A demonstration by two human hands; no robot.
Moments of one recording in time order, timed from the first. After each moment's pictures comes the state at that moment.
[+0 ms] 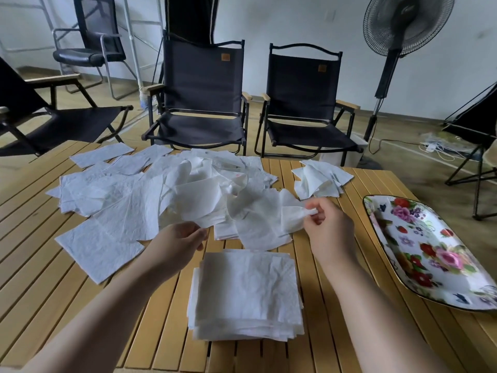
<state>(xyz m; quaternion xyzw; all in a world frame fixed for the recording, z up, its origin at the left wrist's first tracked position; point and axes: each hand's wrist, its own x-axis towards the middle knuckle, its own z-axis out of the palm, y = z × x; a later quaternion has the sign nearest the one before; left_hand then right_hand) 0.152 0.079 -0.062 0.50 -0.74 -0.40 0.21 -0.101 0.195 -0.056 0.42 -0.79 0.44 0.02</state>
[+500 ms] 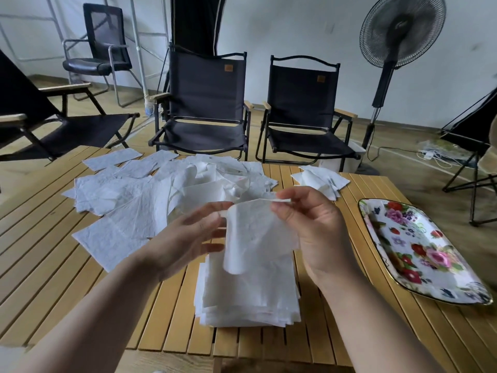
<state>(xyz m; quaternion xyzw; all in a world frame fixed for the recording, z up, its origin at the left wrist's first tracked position) 0.165 0.097 -0.031 0.19 -0.61 -0.74 0.22 -0.018 0.231 0.019 0.43 -0.49 0.70 -0.28</state>
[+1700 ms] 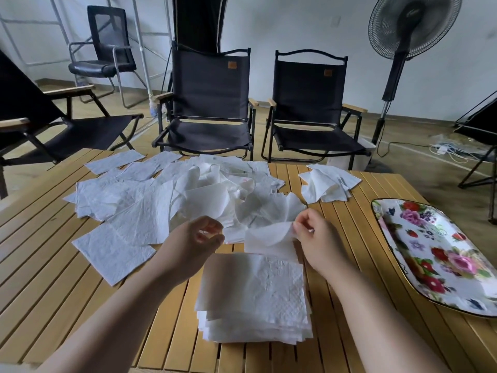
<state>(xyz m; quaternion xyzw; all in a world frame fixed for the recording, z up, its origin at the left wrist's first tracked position) 0.153 0.086 -0.050 0.44 -0.79 -0.36 0.25 -0.094 0.187 -0.068 0.47 -0.77 0.41 -0.12</state>
